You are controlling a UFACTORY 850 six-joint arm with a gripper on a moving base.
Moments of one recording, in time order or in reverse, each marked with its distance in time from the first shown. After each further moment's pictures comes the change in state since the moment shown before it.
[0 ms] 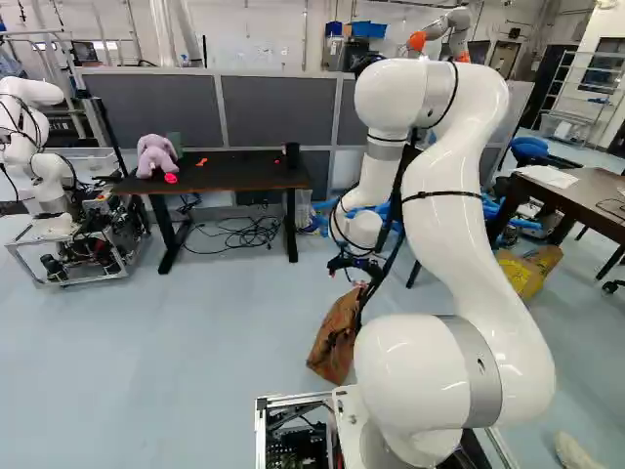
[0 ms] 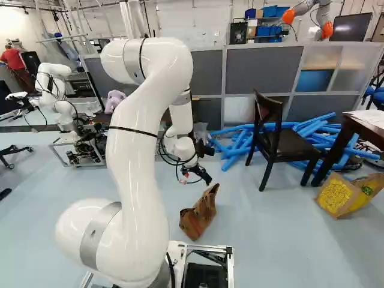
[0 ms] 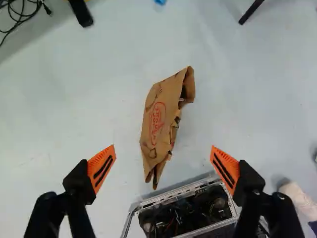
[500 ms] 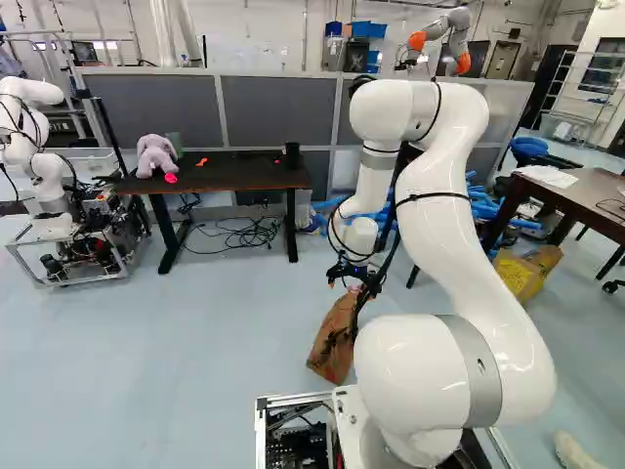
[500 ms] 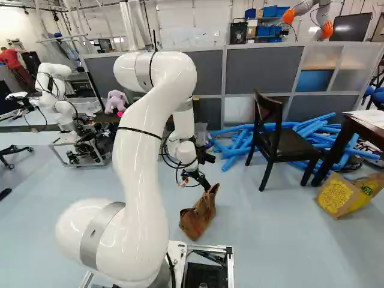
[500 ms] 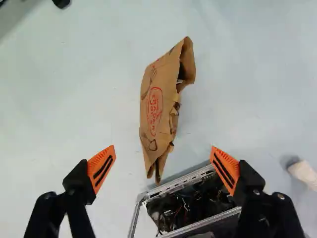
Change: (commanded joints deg) arm 0.0 -6.0 -3.8 2.8 -3.5 4.4
